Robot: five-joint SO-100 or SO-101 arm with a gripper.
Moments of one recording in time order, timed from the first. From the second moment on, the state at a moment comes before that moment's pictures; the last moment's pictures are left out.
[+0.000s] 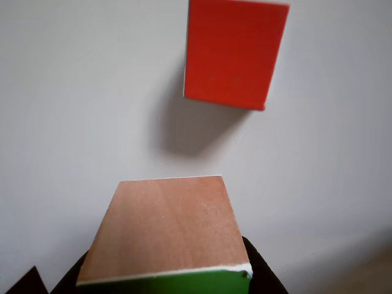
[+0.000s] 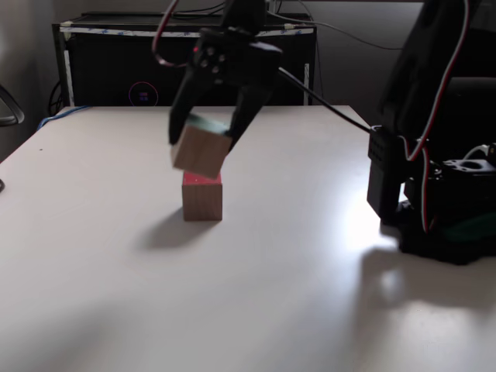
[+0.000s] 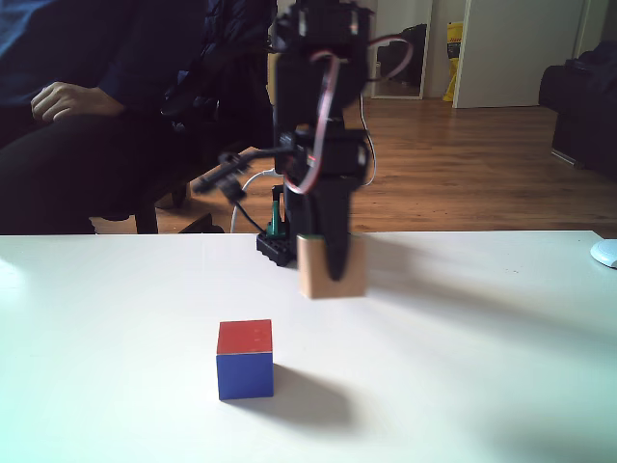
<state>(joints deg) 11.9 107.8 99.4 83.0 -8.1</state>
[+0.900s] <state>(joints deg) 28.5 97.7 89.1 89.7 -10.6</state>
